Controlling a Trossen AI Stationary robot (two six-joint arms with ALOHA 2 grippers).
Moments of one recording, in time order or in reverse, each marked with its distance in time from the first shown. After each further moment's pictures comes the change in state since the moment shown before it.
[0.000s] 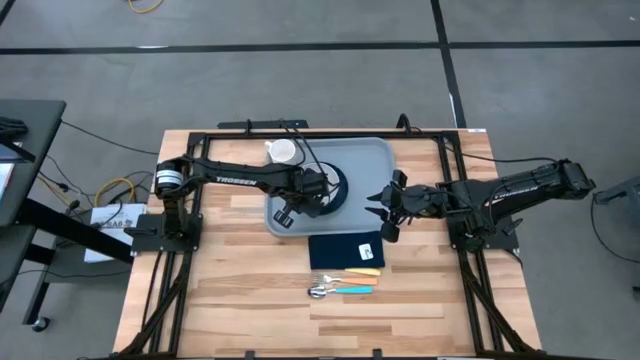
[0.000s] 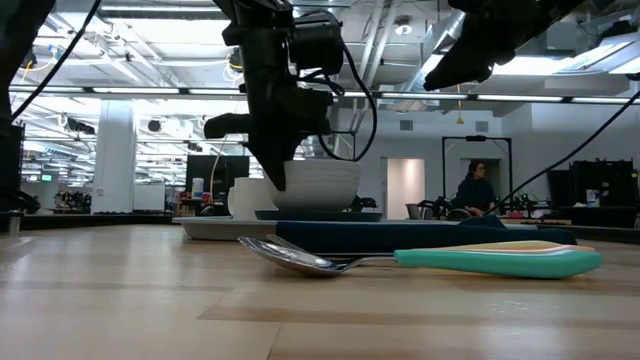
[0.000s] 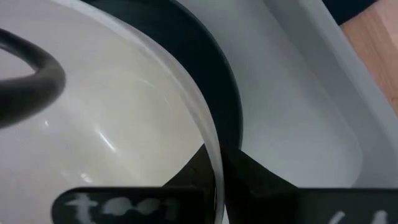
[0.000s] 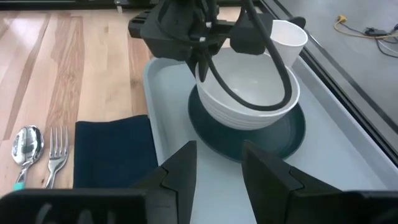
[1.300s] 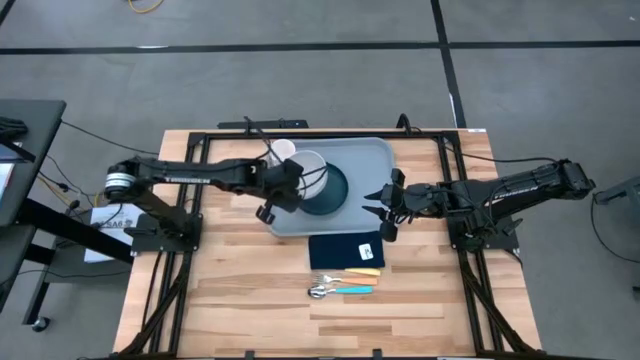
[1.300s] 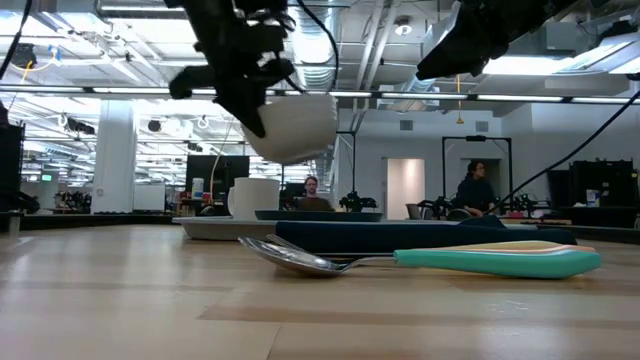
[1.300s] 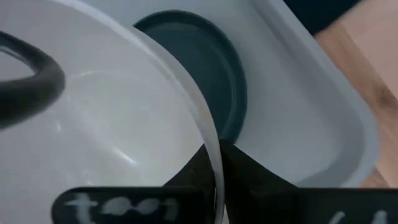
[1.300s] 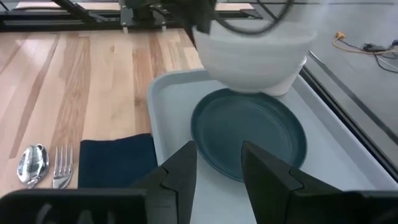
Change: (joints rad) left arm -0.005 -0.369 -0.235 0.126 -0.012 0.027; right arm 0.000 0.000 0.000 0.073 0.000 -0.029
